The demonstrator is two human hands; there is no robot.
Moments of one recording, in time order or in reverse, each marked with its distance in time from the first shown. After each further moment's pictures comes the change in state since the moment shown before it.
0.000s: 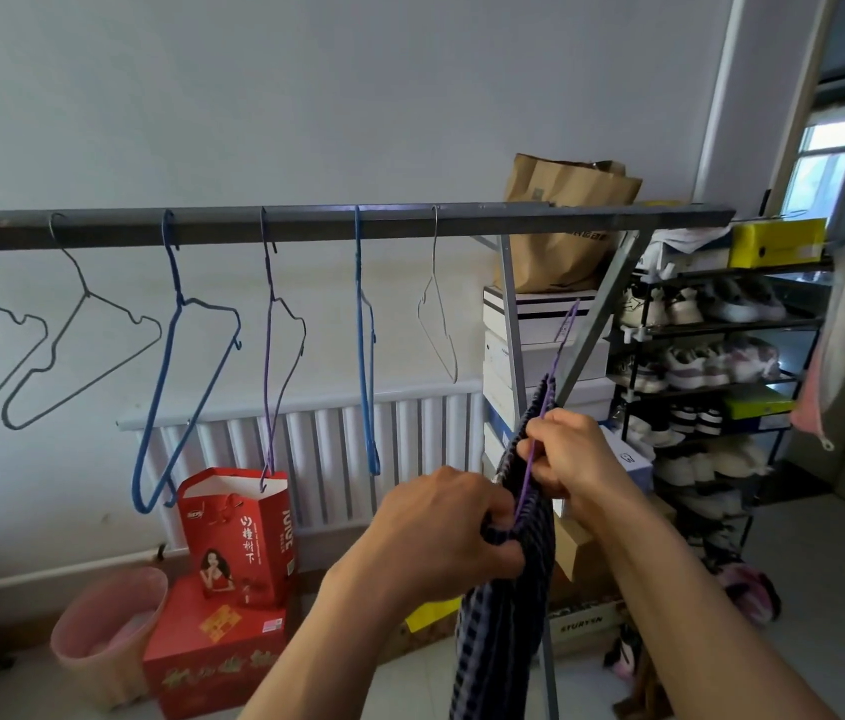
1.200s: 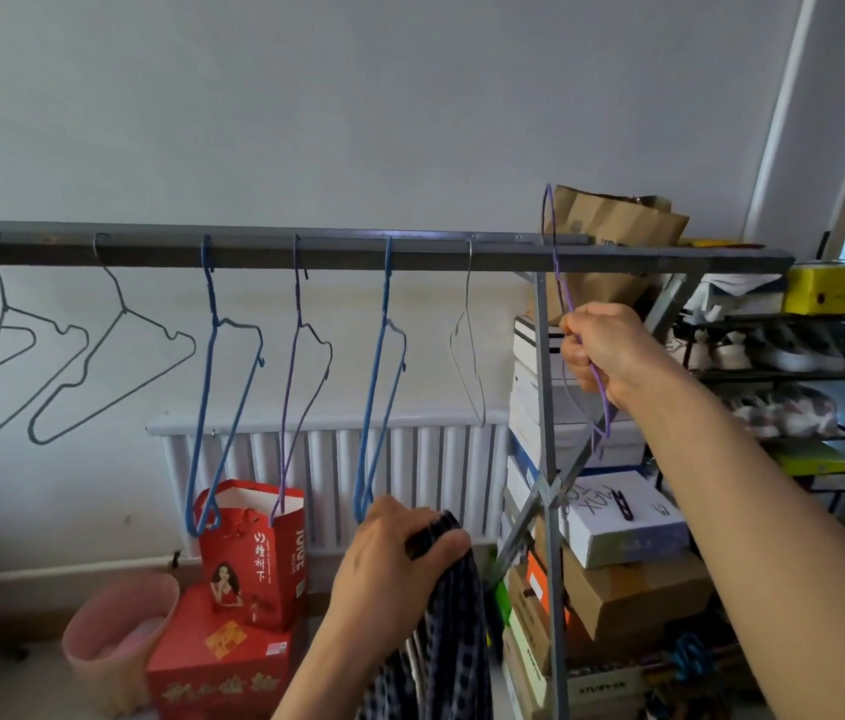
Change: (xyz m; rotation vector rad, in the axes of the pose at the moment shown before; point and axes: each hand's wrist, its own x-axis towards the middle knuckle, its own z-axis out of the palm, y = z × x) left_hand 0.000 -0.052 0.036 -0.499 0.392 -0.382; right_hand 0.069 -0.114 -0.006 -0.125 -0.077 -0.209
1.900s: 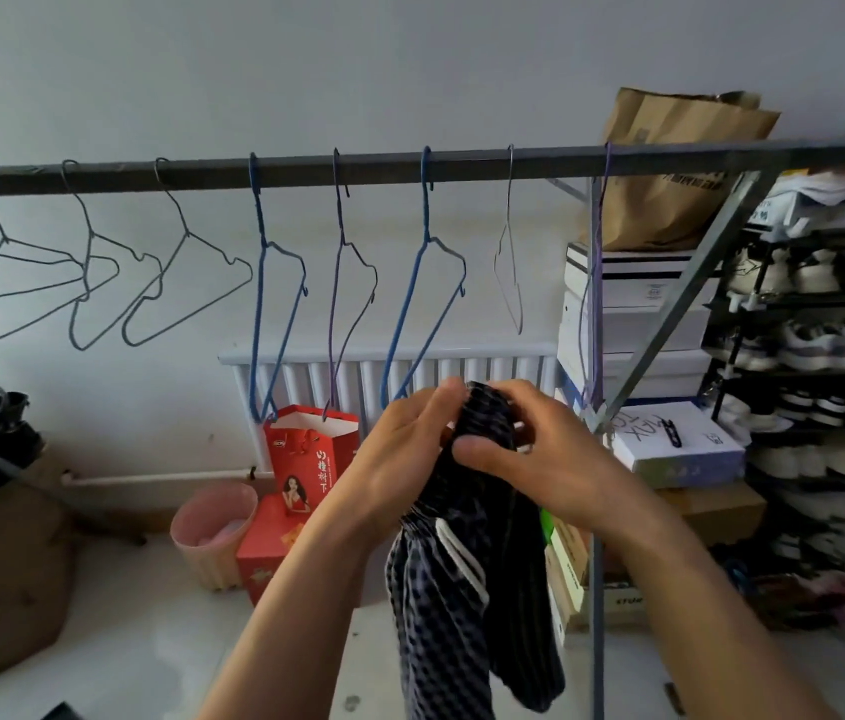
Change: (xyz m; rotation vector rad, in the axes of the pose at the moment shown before) left_hand -0.034 0.036 -0.033 -0.485 -0.151 -0.065; right_hand -0.143 0.085 0.048 -0.214 -0.513 -0.202
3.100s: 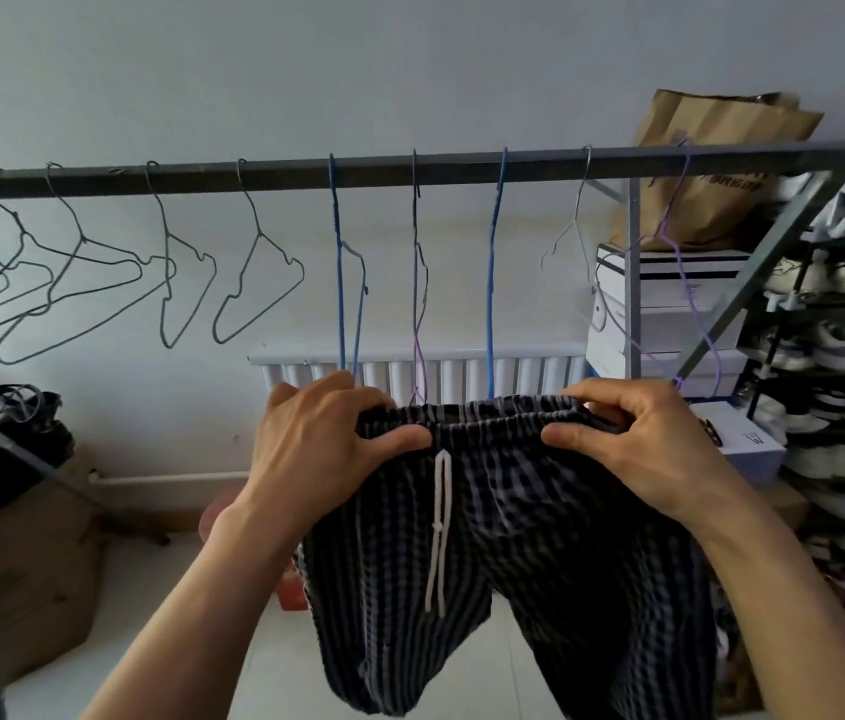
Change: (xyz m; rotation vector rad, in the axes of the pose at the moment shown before) left_hand -0.036 -0.014 -0.134 1.180 0.332 0.087; right_hand 0.011 -0.015 0.030 -0.048 0.271 -0.077
